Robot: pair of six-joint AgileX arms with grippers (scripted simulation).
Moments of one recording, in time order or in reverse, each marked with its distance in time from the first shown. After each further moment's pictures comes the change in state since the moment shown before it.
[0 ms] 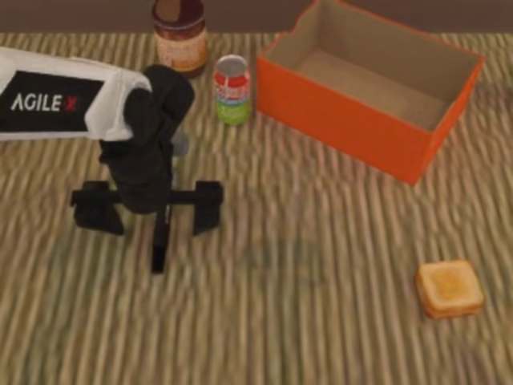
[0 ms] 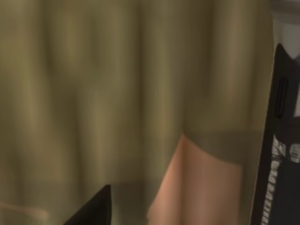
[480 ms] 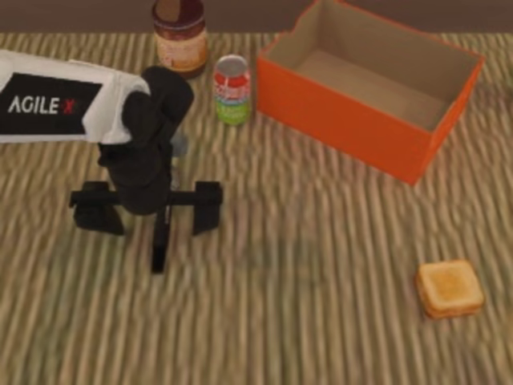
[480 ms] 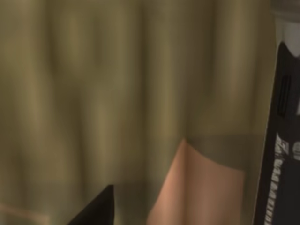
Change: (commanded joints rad) left arm 0.001 0.034 -0.027 0.055 0.000 0.001; right arm 0.000 0.000 0.000 0.000 0.000 0.000
